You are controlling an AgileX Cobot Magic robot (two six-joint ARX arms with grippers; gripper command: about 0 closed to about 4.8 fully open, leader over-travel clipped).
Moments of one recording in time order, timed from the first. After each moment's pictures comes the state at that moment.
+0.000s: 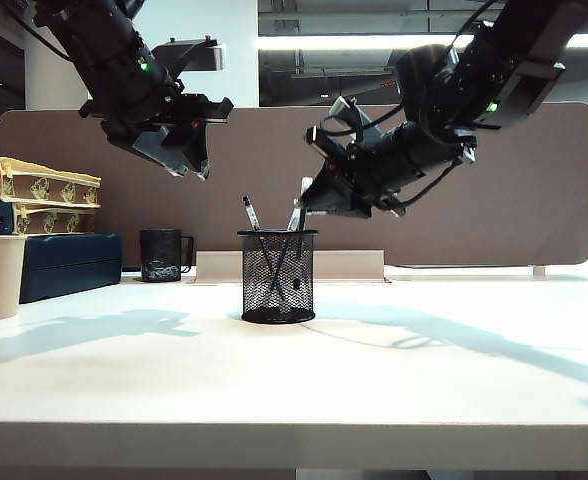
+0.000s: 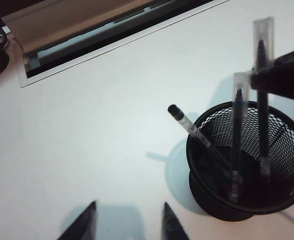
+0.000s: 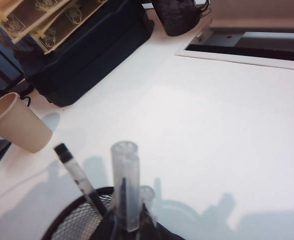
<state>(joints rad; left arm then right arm) -0.42 1.59 1.20 -0.15 -0.07 0.16 0.37 2.04 1.38 0.32 -0.51 0.29</state>
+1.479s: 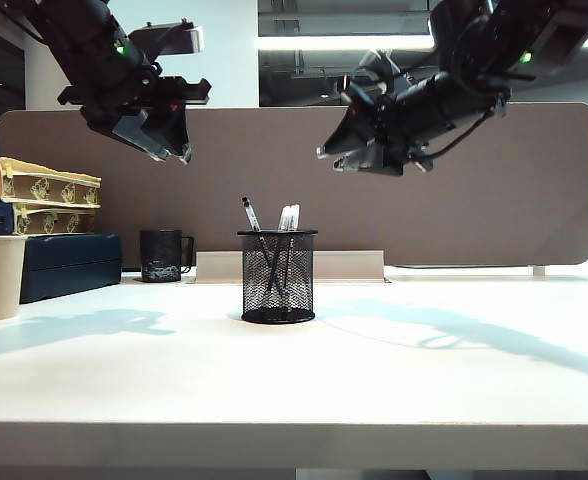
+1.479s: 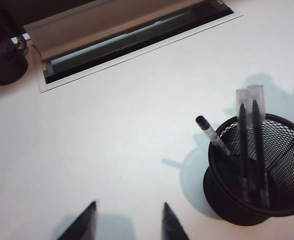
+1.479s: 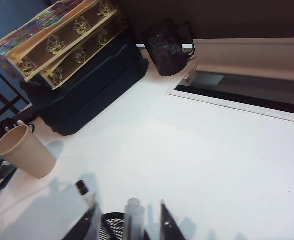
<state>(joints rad) -0.36 1.55 1.20 -0.16 -0.02 0.16 0.31 1.92 1.38 0.28 -0.53 0.29</state>
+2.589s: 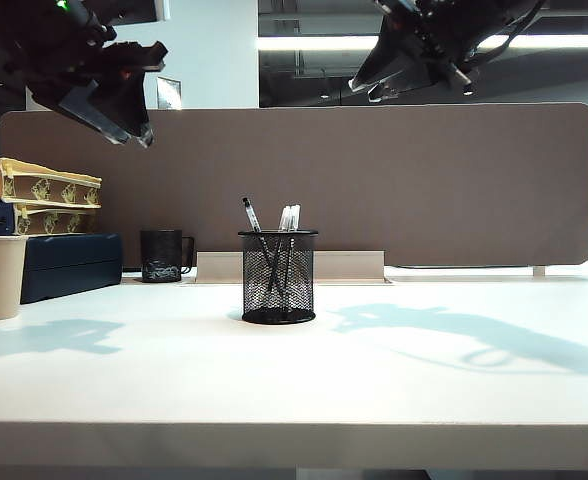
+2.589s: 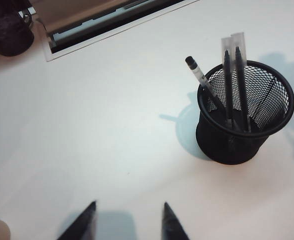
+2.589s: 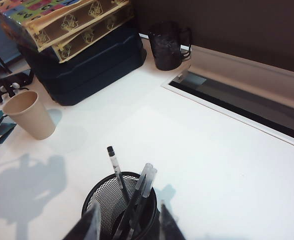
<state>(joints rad) -0.36 1.34 1.07 -0.29 -0.03 0.18 0.28 1.64 1.38 -0.11 -0.52 0.01</state>
